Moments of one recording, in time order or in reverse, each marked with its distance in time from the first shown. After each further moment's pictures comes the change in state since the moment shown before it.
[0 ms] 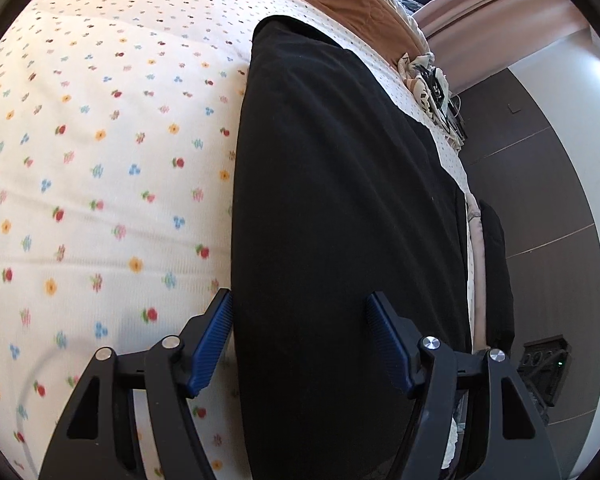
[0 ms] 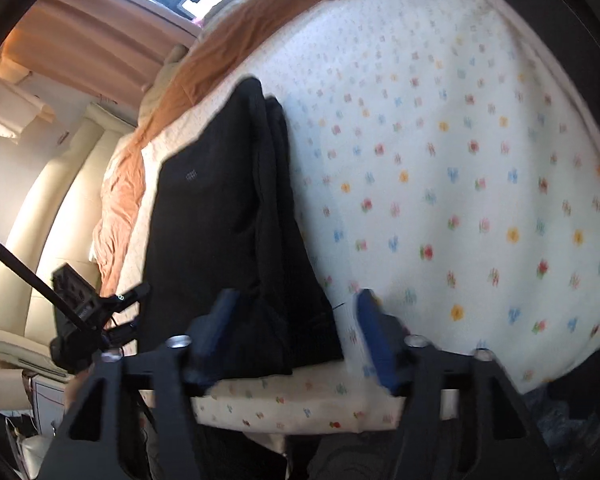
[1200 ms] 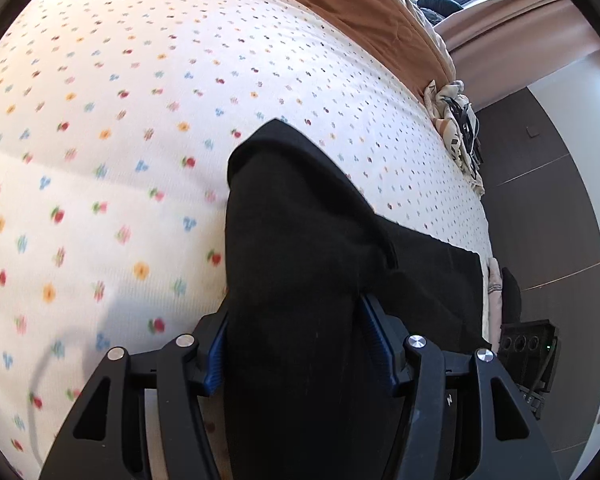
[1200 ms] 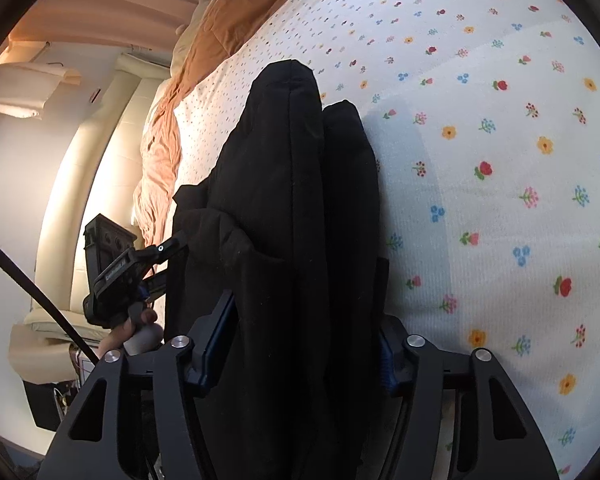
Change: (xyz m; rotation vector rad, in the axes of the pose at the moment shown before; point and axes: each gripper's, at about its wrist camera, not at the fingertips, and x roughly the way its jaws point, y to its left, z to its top) left arm 0.088 0.001 0.161 -0.015 -0.005 0.026; right arm 0.209 0.018 0.159 -0.044 0.329 0.236
